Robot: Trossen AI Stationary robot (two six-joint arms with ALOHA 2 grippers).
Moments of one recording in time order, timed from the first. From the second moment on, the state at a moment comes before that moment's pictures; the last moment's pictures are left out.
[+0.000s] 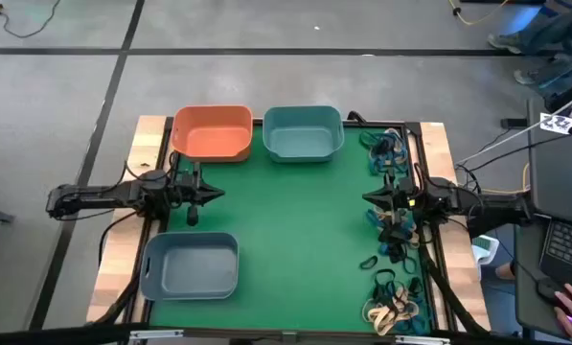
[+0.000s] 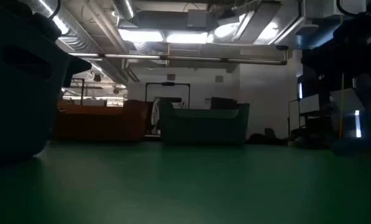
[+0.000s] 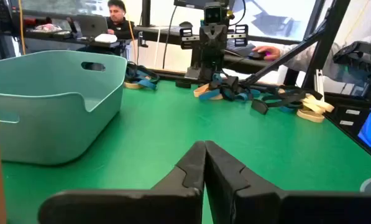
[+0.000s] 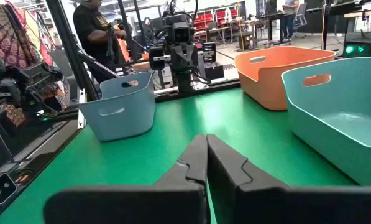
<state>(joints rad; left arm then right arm) 0.11 0.11 0.01 0.01 0.00 -0.11 -0.03 0.03 0.02 0.01 -0.01 0.18</state>
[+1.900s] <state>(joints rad) 0.11 0.11 0.01 0.01 0.00 -0.11 -0.03 0.03 0.02 0.01 -0.01 0.18</state>
